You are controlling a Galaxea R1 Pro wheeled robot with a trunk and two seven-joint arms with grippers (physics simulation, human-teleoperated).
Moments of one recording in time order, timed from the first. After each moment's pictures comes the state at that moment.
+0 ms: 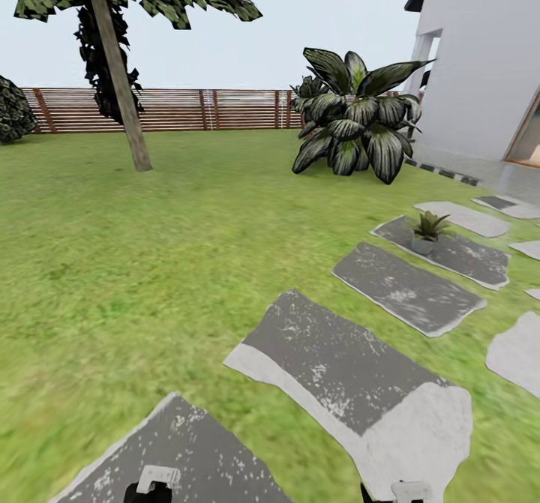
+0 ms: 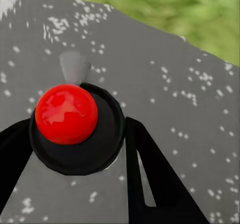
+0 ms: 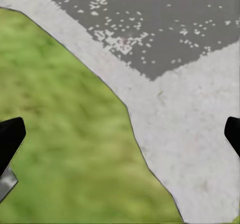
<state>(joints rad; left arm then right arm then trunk) -0.42 0.09 0.07 -0.11 -0.10 -0.30 -0.18 -0.37 -0.08 0.30 -0.03 -0.31 -0.63 0.09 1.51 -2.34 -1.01</state>
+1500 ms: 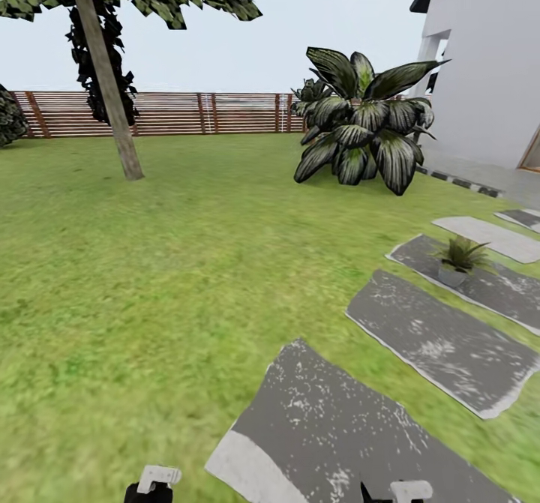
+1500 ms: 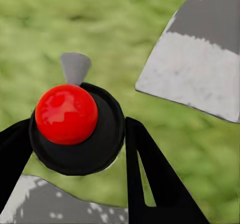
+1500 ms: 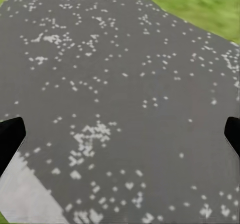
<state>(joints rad) -0.42 0.09 0.07 -0.11 -0.10 -0.30 -0.18 -0.37 -0.08 0.30 -0.03 -0.32 -0.63 0.09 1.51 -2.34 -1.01</state>
